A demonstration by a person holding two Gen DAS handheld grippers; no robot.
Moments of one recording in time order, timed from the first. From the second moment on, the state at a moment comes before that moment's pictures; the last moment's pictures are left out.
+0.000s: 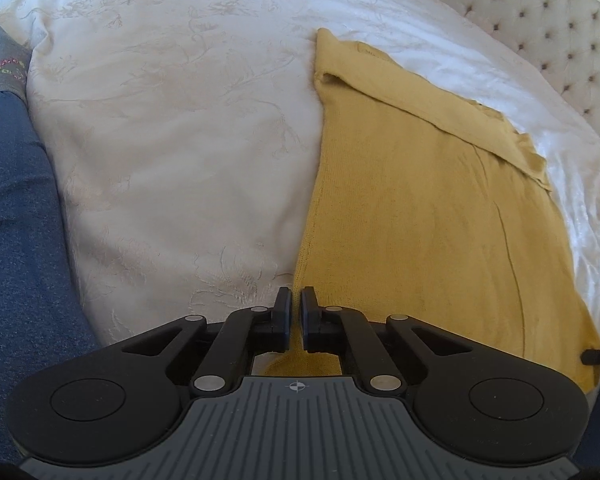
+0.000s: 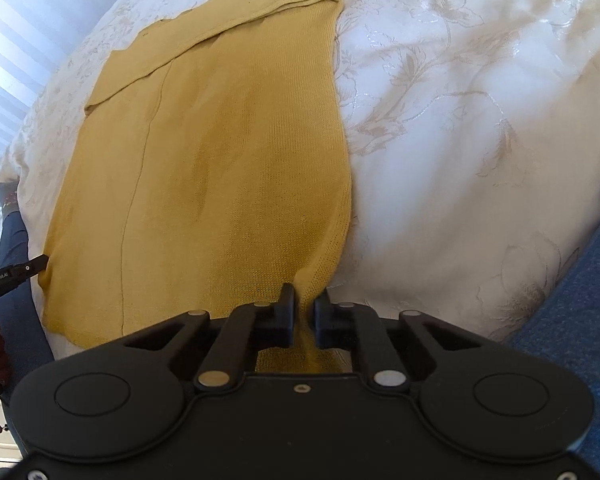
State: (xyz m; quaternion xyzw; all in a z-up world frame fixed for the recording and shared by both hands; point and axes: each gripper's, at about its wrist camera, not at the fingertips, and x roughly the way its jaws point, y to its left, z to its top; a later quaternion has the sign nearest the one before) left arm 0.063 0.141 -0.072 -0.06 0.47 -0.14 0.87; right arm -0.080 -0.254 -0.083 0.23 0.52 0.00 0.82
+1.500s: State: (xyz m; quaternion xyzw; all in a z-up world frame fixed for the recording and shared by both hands) left arm 0.075 0.158 -0.028 -0.18 0.41 -0.23 0.87; right arm -0.073 -0.296 -0.035 0.32 0.35 0.07 0.88
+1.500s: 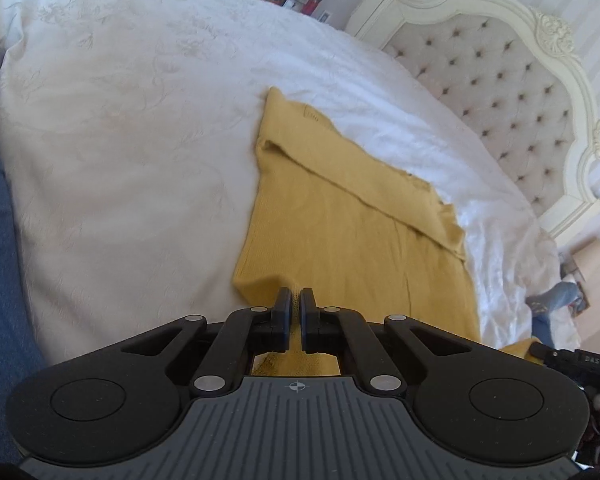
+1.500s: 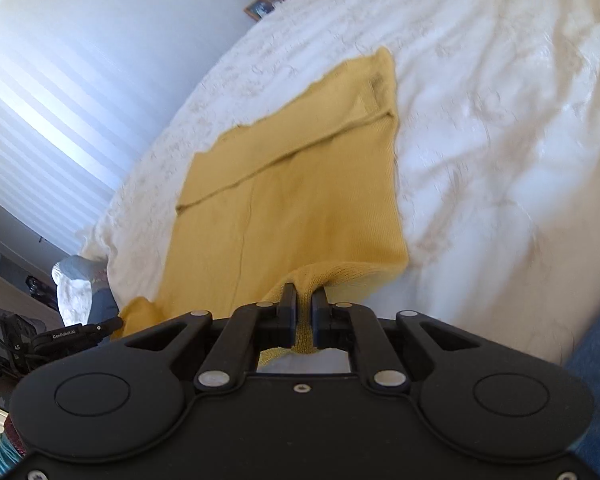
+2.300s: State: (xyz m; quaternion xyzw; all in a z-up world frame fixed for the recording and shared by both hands) left arm 0.156 0.106 -0.021 -0.08 0.36 -0.25 0.90; right arm 0.033 -0.320 -0.063 0.22 0.35 0.05 0.91
